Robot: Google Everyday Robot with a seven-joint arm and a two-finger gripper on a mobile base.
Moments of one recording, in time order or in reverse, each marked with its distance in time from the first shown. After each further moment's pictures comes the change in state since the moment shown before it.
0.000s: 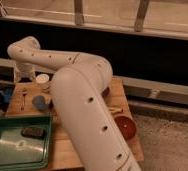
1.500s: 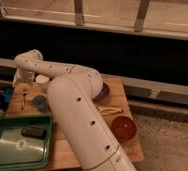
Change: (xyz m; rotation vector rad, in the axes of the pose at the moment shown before) arm -0.020 0.000 0.079 -0.152 -0.048 0.079
